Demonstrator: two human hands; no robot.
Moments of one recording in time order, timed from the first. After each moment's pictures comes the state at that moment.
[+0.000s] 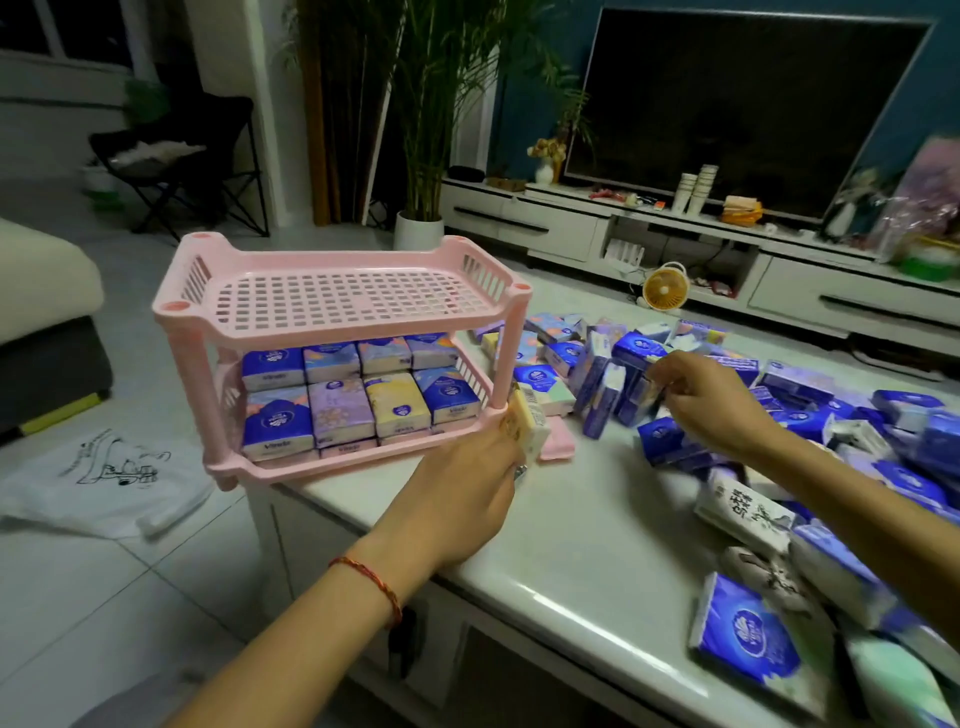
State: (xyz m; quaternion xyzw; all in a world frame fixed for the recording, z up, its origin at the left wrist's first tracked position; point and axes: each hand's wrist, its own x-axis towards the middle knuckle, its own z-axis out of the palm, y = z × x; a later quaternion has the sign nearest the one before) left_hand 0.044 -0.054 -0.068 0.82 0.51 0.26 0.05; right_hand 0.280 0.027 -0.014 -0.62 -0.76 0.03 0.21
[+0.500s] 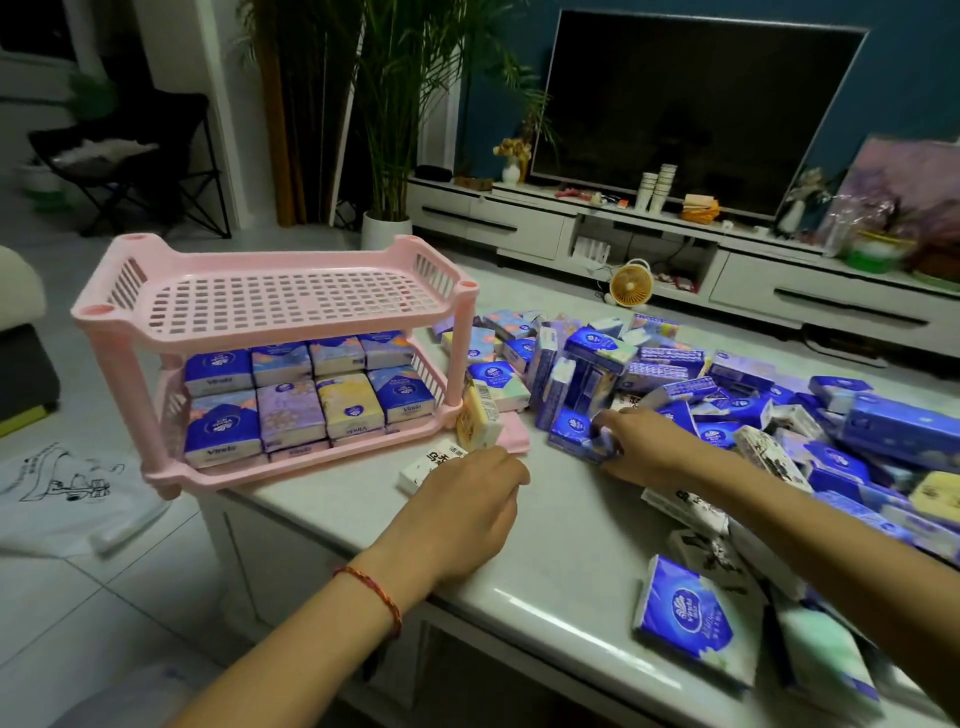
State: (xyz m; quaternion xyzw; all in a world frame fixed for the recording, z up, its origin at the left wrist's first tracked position) left_hand 0.084 -0.055 -0.074 0.85 0.49 0.19 0.08; right_hand 0.302 0.027 -0.050 -0.60 -0.80 -0.01 -0.03
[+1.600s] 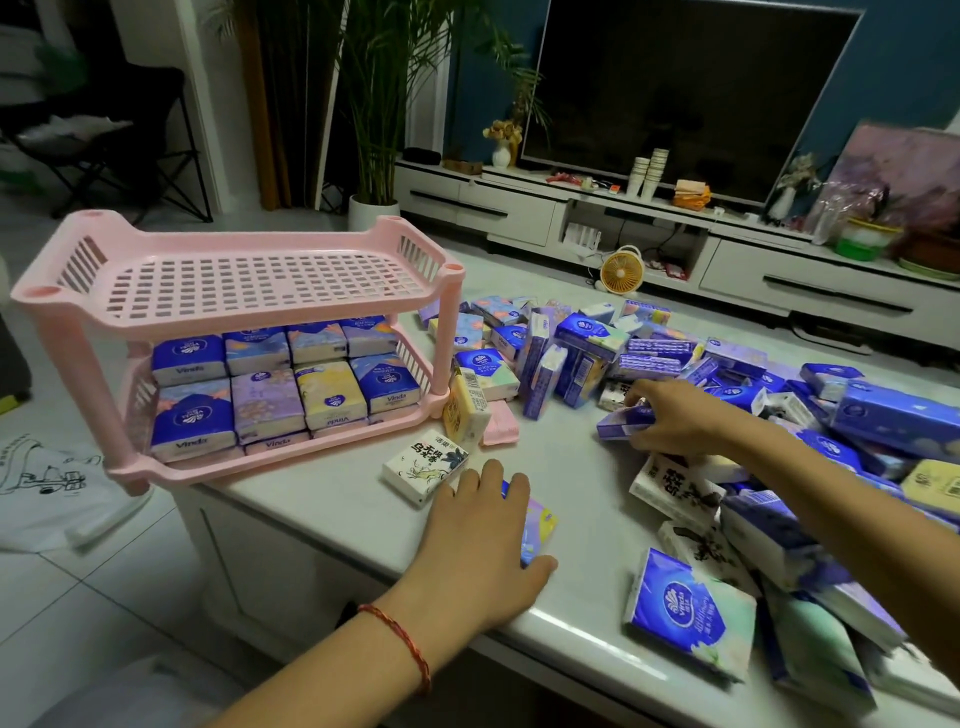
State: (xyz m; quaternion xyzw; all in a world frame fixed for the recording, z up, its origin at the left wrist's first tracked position) left_hand 0.115 -0.073 -0.091 0.82 0.57 0.08 0.04; right_hand 0.332 0.037 -0.031 -0.66 -0.75 0.04 -0.05
